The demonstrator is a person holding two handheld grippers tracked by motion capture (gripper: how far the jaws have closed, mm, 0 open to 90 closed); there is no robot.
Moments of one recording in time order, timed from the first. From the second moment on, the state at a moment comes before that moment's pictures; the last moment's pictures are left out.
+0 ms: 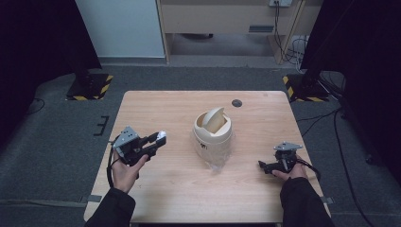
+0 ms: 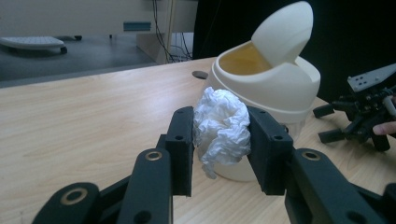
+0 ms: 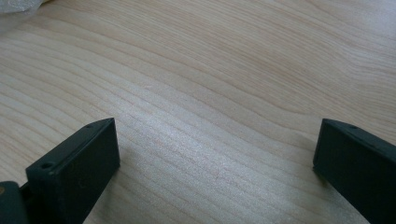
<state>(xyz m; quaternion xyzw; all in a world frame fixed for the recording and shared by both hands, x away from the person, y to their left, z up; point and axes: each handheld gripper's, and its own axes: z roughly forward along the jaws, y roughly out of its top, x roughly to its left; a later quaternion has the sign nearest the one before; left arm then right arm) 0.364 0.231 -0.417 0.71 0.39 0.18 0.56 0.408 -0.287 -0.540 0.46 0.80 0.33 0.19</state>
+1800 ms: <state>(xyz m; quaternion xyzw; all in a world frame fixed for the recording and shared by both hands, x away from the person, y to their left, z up) 0.437 0.169 -0.383 0.70 0.36 0.20 0.58 0.408 -0.287 -0.540 0.46 0.80 0.33 0.19</state>
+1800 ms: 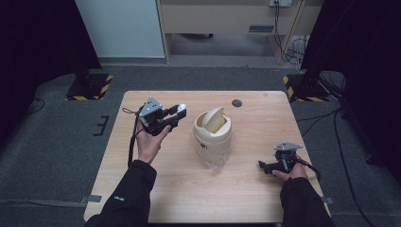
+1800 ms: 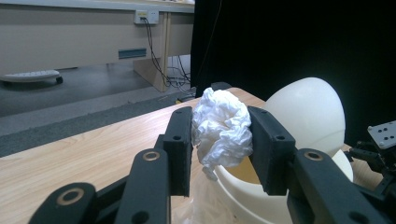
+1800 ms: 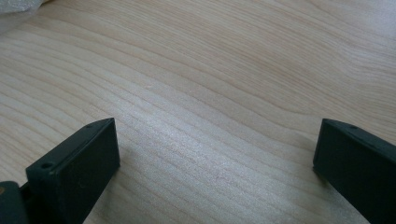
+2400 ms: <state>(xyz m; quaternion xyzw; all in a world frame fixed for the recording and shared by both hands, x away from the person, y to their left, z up) 0.451 0.148 -0.400 0.71 0.36 0.18 0.57 0.408 -0.286 -0.540 0.46 0.80 0.34 0.18</state>
